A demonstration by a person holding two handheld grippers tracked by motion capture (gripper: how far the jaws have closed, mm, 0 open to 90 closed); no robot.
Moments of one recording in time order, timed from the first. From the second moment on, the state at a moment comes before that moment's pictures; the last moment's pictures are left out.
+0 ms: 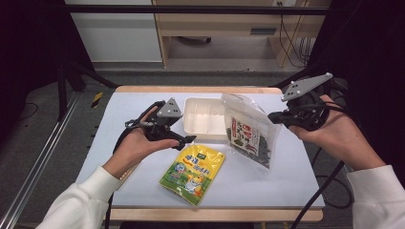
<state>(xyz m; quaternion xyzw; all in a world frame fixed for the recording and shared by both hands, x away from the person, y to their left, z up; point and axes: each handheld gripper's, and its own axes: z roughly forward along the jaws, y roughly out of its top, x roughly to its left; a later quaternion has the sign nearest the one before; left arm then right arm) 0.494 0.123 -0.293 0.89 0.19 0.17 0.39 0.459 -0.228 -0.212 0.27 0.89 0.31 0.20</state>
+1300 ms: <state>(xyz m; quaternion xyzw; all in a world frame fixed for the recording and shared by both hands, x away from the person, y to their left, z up) 0.523 0.103 -0.266 0.89 0.14 0.20 0.39 0.464 -0.189 -0.199 0.19 0.91 0.32 0.18</state>
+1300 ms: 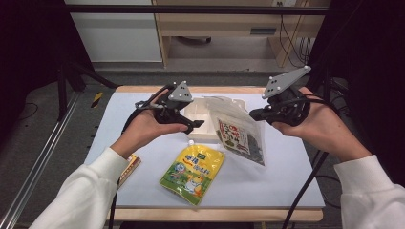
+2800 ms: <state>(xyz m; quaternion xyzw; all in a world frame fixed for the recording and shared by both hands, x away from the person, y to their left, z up) 0.523 0.086 -0.284 0.93 0.07 0.16 0.33 0.472 -0.169 -0.215 0.17 0.92 0.32 0.15</state>
